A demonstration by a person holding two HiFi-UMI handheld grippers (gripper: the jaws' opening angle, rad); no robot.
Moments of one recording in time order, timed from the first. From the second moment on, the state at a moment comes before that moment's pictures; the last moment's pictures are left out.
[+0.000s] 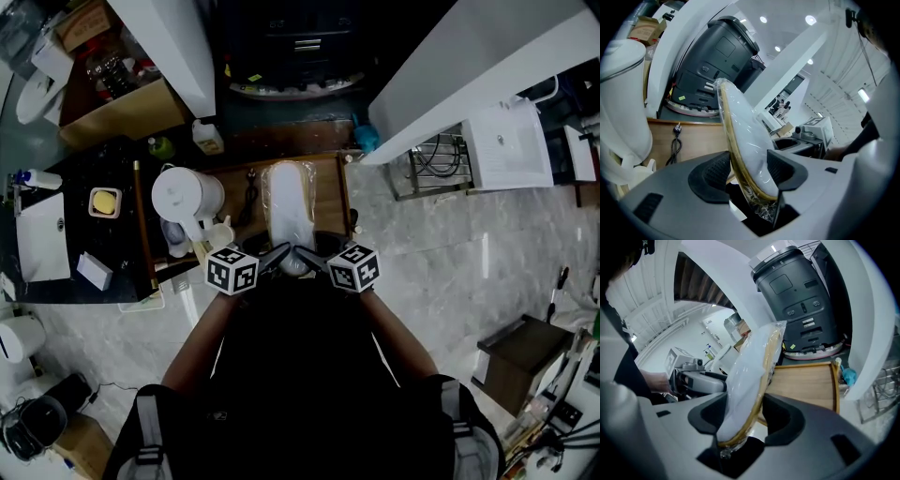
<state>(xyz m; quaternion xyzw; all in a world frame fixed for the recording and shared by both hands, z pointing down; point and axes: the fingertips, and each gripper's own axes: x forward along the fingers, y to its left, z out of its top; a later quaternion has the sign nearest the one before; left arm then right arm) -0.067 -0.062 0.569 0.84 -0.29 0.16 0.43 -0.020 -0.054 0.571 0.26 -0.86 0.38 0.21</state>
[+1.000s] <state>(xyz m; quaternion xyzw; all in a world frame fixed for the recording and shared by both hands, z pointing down) -0.051 -0.093 0.655 0.81 -0.27 0.21 0.47 -0.005 -0.087 0.660 0.23 -0.82 0.44 0.27</state>
